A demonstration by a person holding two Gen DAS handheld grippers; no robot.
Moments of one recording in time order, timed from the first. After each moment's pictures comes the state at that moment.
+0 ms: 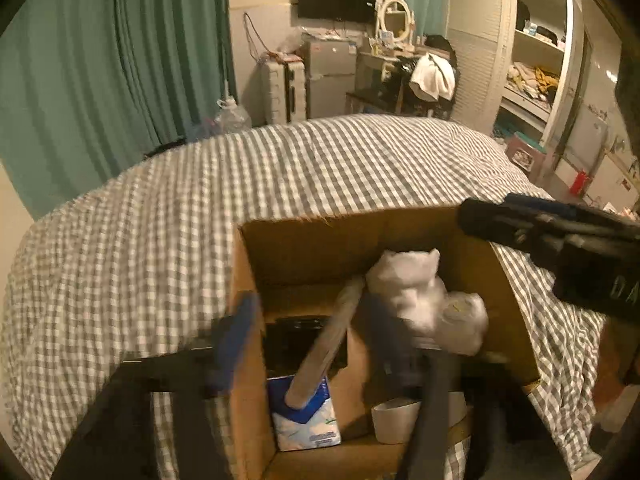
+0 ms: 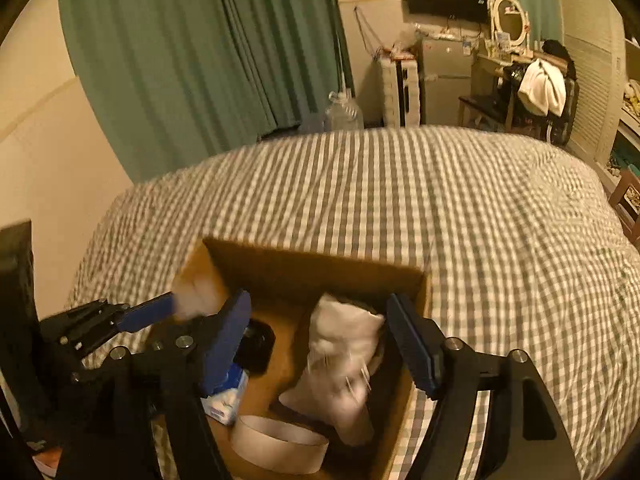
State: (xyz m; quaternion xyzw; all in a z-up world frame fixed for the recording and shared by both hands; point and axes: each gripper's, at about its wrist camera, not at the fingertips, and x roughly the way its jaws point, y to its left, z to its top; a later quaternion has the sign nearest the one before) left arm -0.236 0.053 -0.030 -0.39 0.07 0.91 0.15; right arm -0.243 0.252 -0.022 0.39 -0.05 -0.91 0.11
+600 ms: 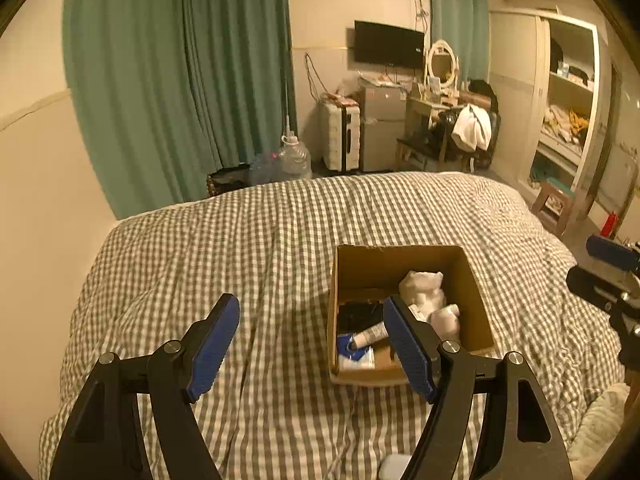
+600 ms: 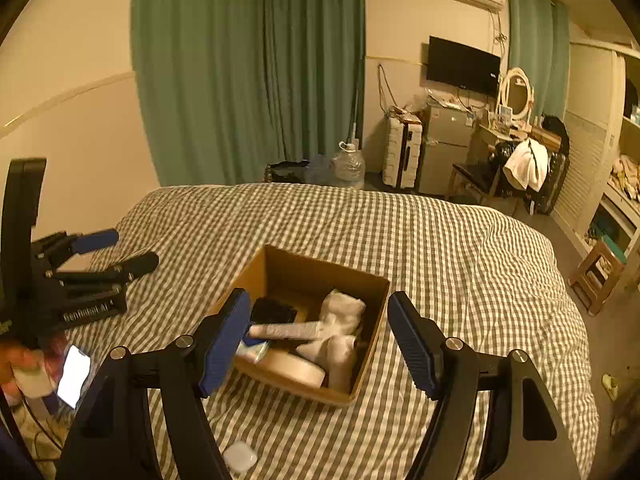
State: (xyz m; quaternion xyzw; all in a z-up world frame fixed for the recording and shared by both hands) left arm -0.108 -0.029 0.088 -0.34 0.05 0.94 0.06; right arm -0.088 0.240 0.094 0.32 0.04 -0.94 0.12
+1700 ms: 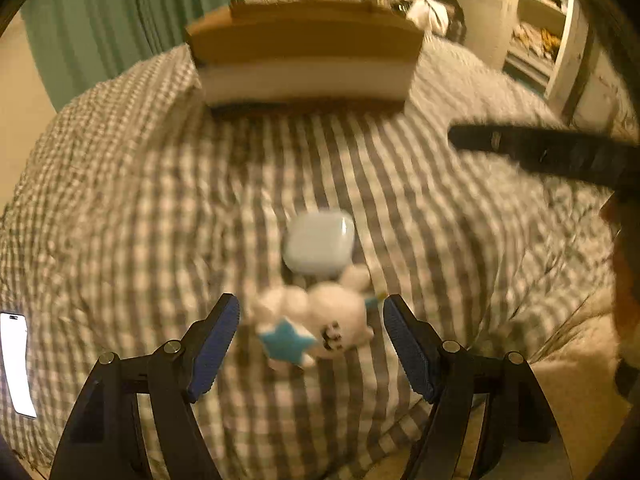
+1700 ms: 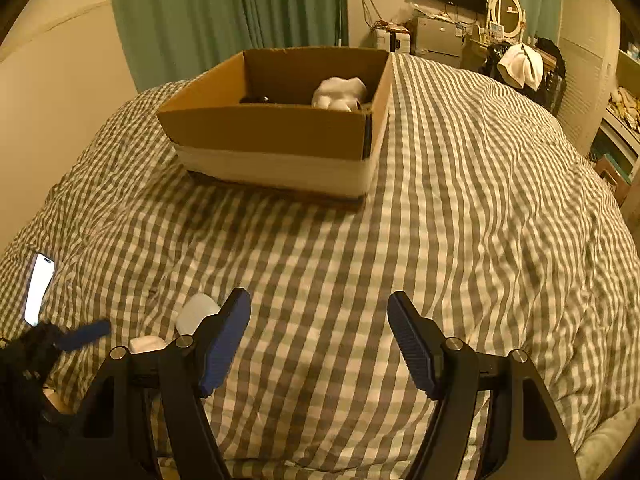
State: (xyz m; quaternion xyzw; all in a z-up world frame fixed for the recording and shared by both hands) left arm 0.038 0.052 -0.170 -0.48 0.08 0.86 0.11; right arm -0.002 0.265 -0.131 0.44 0.01 -0.89 0.09
